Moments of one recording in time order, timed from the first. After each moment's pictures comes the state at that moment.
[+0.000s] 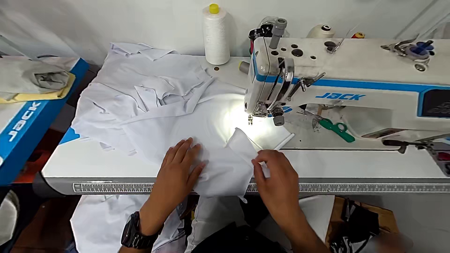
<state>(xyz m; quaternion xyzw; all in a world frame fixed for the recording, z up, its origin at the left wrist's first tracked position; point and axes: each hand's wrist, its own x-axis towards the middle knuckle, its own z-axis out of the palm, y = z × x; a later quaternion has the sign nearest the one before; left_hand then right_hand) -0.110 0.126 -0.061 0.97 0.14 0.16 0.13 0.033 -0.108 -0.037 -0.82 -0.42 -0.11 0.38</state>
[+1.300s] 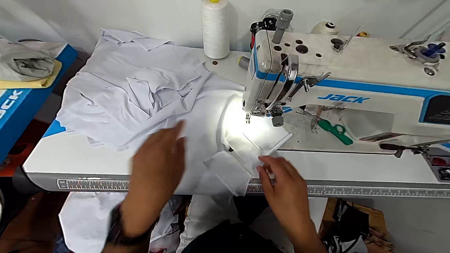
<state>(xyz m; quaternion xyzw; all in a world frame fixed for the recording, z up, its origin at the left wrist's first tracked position) -0.086 0.104 0.031 0.95 0.27 0.14 0.12 0.046 -0.132 -0.039 -0.88 -0.37 -0.06 0.30</state>
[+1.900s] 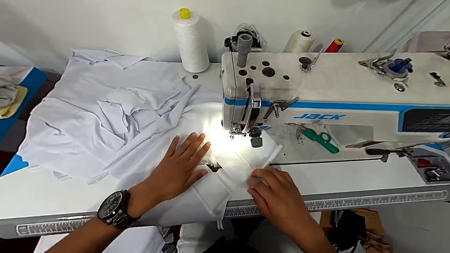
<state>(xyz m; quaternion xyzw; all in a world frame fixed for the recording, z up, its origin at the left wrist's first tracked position) -0.017 0.149 -0.059 0.99 -0.06 0.08 0.08 0.095 -0.153 -0.064 -0.82 -0.52 -0.10 0.21</state>
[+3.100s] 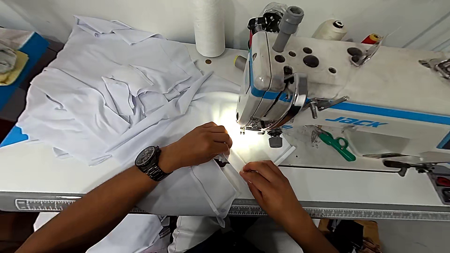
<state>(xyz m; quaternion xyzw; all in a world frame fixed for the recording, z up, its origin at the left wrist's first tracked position) 0.047 0.160 -0.050 0.91 -0.31 0.18 0.20 0.105 -0.119 -0.073 -0.76 -0.57 -0.06 0.32</state>
